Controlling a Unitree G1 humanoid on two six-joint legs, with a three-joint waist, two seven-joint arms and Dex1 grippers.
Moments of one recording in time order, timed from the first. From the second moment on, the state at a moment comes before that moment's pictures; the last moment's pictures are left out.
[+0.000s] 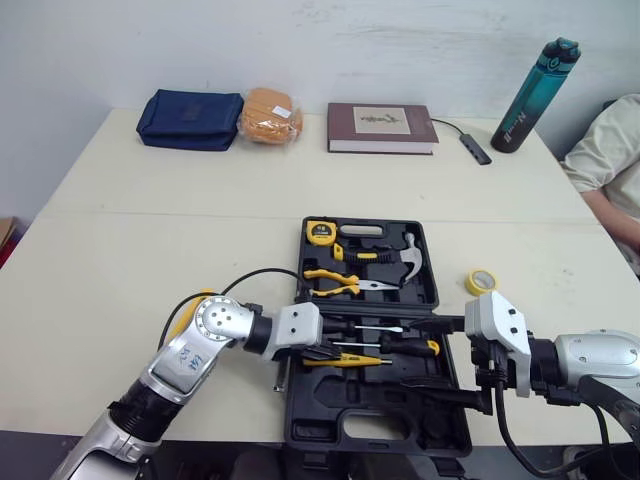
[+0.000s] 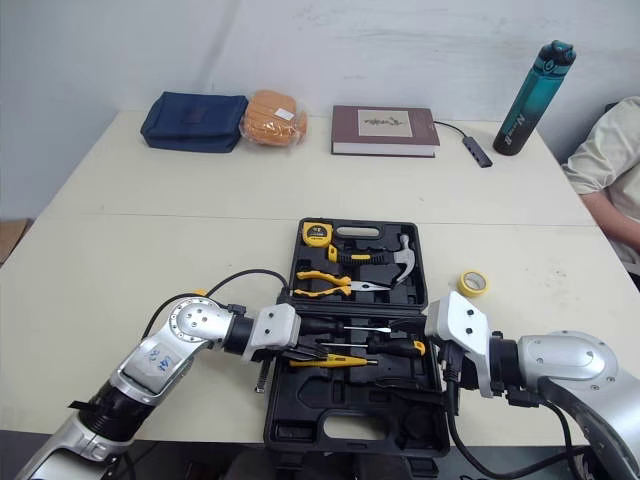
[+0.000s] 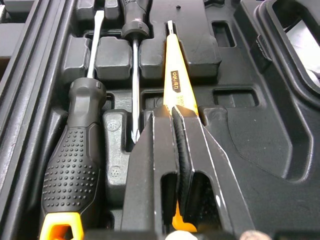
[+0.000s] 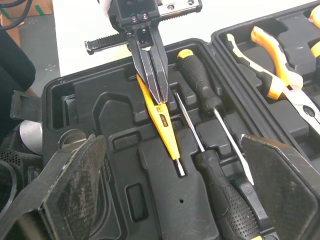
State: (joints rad) left arm -0.35 0.56 -0.40 -0.23 -0.15 0.32 -1.07; right arm 0.11 -0.97 -0.19 -0.74 0.71 0.68 0.94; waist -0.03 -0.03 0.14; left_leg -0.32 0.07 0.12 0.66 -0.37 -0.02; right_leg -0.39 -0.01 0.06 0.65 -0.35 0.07
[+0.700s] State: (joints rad) left arm -0.38 0.70 -0.45 -0.26 -0.08 0.23 -1.10; right arm 0.12 -0.97 -0.19 -0.74 0.71 0.68 0.93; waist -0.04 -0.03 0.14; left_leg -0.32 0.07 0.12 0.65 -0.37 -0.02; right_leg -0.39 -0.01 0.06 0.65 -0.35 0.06
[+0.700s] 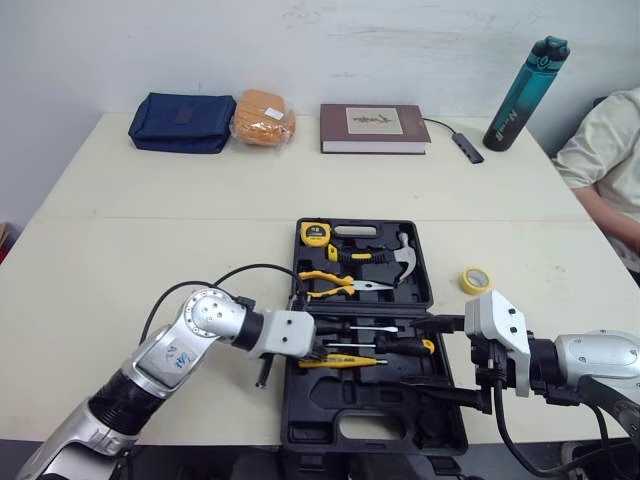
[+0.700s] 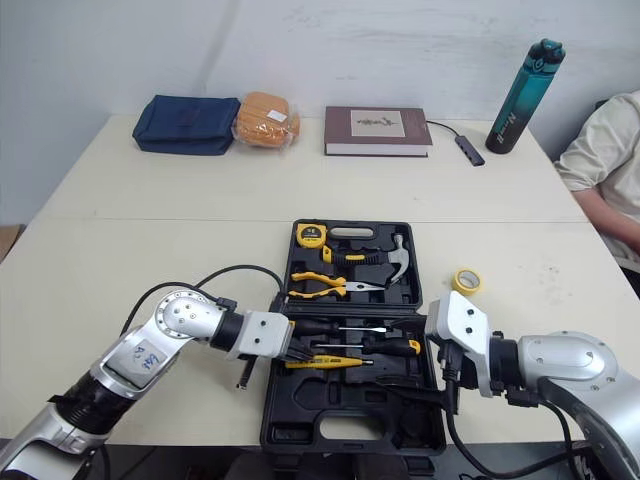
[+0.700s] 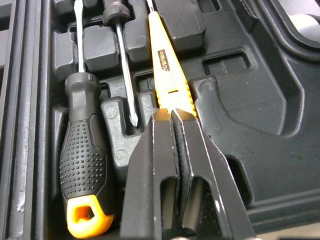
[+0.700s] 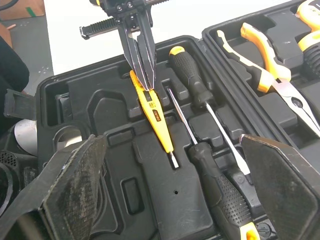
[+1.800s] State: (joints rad) left arm -0.21 0.70 -0.21 -0.34 -0.37 0.41 -1.15; right arm 0.14 -0.97 -0.25 -0.71 0.71 0.67 0.92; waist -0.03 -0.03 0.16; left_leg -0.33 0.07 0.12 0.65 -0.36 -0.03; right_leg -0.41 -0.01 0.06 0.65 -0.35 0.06
